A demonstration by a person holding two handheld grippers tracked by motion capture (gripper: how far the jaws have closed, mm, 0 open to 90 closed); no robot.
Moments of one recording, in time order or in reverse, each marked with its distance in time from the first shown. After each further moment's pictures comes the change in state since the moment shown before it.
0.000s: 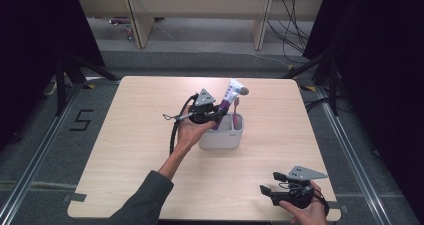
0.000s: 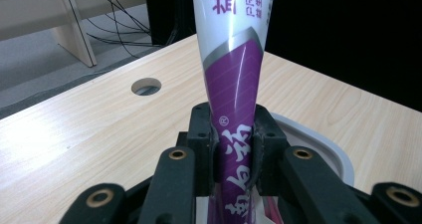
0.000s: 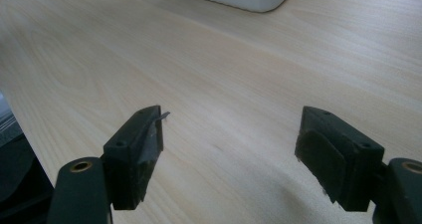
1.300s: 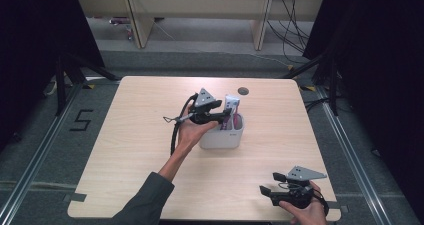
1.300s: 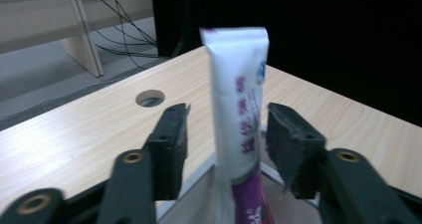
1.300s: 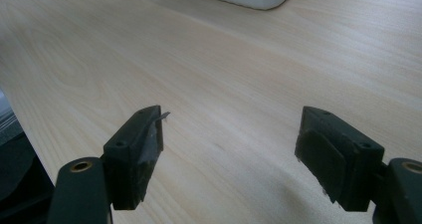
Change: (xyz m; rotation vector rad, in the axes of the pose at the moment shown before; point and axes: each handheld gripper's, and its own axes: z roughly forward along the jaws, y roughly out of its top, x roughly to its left) left arm -0.005 0.006 -0.005 -0.049 0.035 -0.014; right arm 0.002 -0.001 0.001 0.012 0.002 0.019
